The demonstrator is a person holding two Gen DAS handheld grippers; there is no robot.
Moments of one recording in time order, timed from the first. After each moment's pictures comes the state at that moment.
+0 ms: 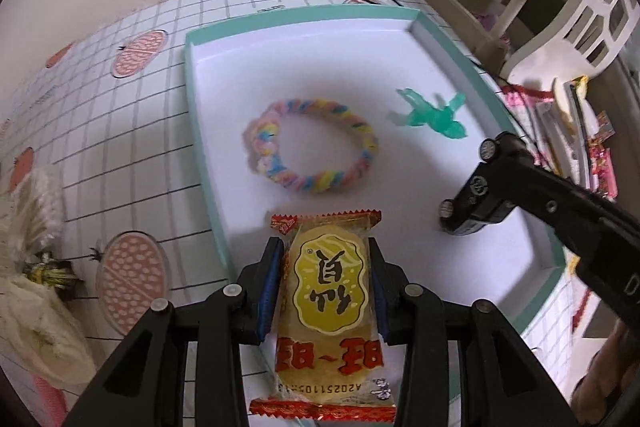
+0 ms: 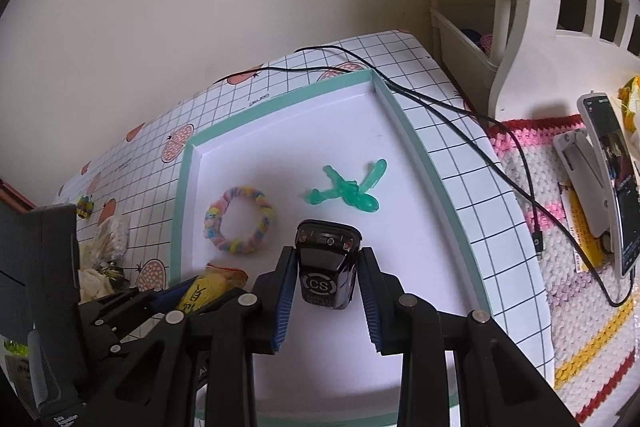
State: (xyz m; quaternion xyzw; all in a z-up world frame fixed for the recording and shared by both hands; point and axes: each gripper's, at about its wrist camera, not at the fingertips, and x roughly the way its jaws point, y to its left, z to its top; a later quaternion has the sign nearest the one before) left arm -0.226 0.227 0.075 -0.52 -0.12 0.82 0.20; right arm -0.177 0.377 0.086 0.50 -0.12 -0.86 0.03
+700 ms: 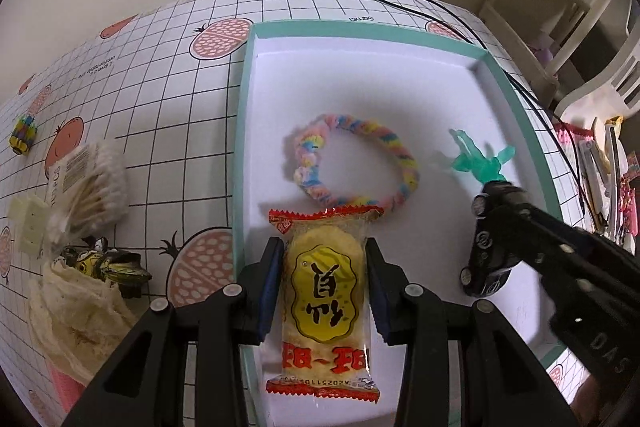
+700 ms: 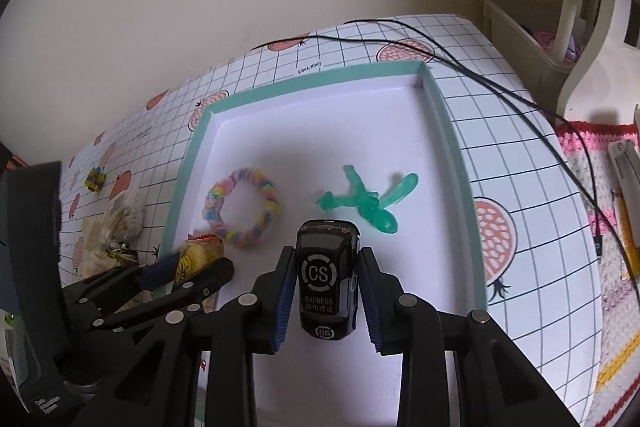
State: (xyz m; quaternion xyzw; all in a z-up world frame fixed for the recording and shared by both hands) left arm -0.232 0.164 0.057 -0.52 -0.16 0.83 0.13; right arm -0.191 0.323 0.064 0.52 -0.10 -0.85 0.07
